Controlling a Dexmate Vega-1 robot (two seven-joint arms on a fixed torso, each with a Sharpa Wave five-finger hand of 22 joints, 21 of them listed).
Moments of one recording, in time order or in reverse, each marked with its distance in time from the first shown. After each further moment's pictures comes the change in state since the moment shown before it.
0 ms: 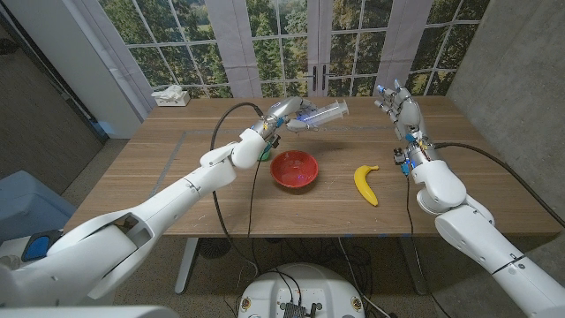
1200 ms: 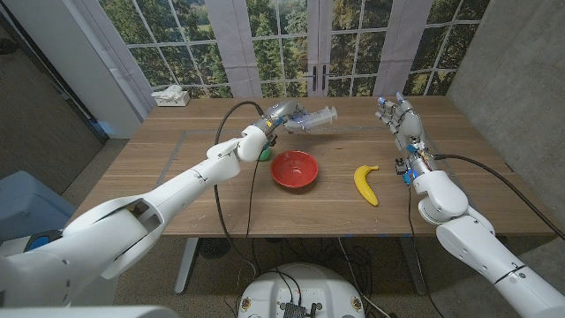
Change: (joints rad) left arm -0.093 -0.042 0.082 0.125 -0.008 0.161 -0.038; left_hand 0.000 0.000 0.002 -0.001 -0.001 0.000 0.000 0.002 0.001 0.000 0.000 0.000 0.000 0.001 -0.001 -0.003 0.005 -0.016 0.005 0.015 0.000; right arm -0.031 0.000 0.001 0.042 0.062 0.042 0.038; right_hand 0.006 -0.006 -0.004 -0.004 0.000 -0.004 0.004 -0.005 0.000 0.000 0.000 0.000 0.000 0.000 0.000 0.000 0.000 0.003 0.003 -0.008 0.000
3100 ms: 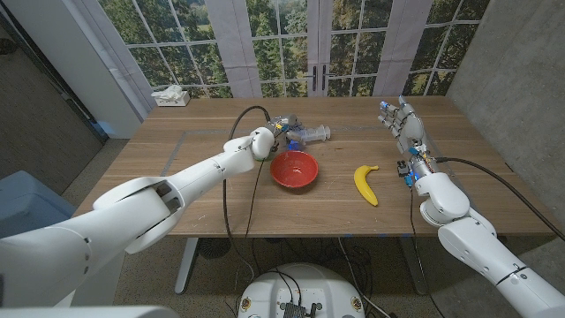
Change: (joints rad) left arm -0.128 -0.098 0.146 0.180 -0.054 0.232 -0.115; left_hand -0.064 0.064 -0.011 0.012 0.009 -0.105 -0.083 -0.012 -0.011 -0.097 -0.098 -0.040 0.001 -0.142 -0.063 -0.060 0.000 -0.188 0.019 -0.103 -0.013; right arm -0.001 -0.004 0.003 0.023 0.020 0.001 0.001; right_hand 0.000 0.000 -0.004 -0.004 -0.004 0.005 0.005 0.000 0.000 0.004 0.004 0.000 0.000 0.000 0.000 -0.004 0.005 0.000 0.000 -0.015 0.000
